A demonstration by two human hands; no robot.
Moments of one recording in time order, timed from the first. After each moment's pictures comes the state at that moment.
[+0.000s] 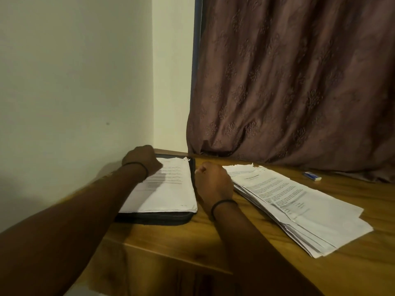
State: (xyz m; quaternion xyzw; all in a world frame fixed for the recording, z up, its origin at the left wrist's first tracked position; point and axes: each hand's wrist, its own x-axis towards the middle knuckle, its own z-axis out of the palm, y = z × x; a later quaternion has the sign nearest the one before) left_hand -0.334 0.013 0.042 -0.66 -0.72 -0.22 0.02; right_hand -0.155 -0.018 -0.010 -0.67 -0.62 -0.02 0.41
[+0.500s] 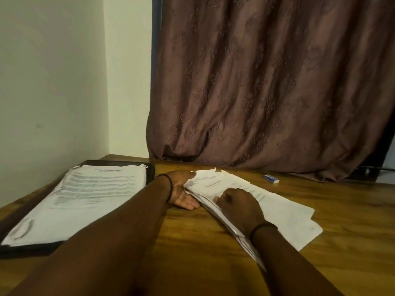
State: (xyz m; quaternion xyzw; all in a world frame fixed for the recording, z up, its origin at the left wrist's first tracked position) left_hand -0.153 0.058 0.011 -0.46 -0.52 -0.19 -0.69; right_hand 0.016 -0.031 -0.032 -0.73 -0.62 0.00 0.28
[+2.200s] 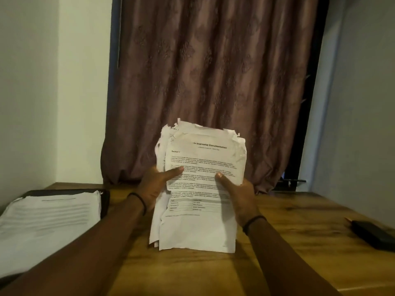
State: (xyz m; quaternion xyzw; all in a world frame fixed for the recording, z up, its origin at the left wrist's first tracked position) left_hand -0.120 -0.040 0.075 -0.61 -0.18 -0.52 -0.58; right_hand 0.071 -0.138 0.055 -0.42 -0.44 0.24 0.76
